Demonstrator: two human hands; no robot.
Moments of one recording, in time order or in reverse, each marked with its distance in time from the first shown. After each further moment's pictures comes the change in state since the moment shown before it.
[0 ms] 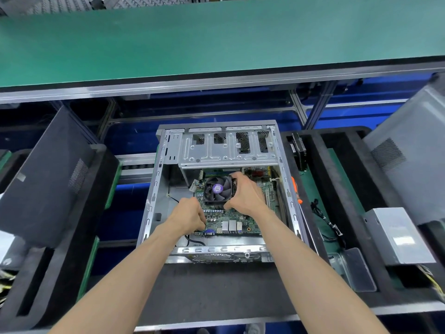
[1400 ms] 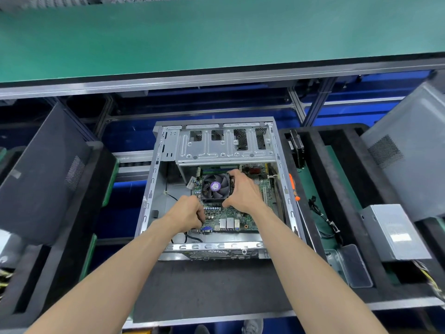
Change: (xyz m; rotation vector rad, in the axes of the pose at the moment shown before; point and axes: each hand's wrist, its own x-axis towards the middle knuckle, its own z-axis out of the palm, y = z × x) left_hand 0.005 -0.007 0.003 0.045 -0.040 0.119; right_hand 0.003 0.005 0.002 0.006 -0.008 -0.010
